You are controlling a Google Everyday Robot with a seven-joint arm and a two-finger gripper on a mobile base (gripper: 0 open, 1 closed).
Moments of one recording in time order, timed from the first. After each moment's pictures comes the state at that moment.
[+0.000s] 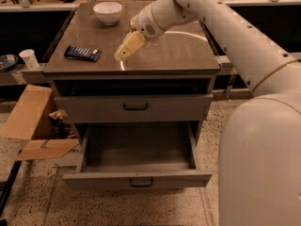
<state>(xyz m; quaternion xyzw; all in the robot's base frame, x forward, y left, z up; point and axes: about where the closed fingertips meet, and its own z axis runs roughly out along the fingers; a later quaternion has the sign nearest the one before) 0.745 0.065 0.900 -0.57 0.68 0.22 0.40</state>
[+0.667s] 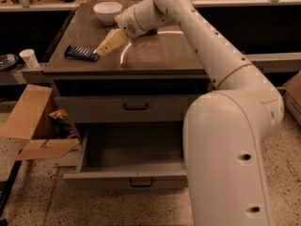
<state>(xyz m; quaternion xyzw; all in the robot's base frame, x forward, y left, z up) 0.793 0.125 0.891 -0.55 0.66 0.26 0.43</state>
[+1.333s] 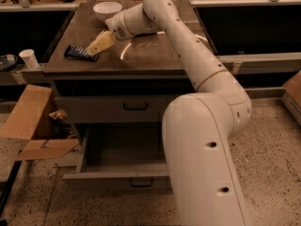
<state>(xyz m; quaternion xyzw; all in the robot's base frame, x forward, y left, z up) 0.817 0.172 0.873 -0.54 0.65 0.31 0.44</state>
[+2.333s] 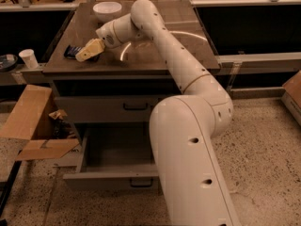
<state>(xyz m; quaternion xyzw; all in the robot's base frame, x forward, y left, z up) 0.821 0.215 0.841 -0.52 0.66 0.34 0.42</state>
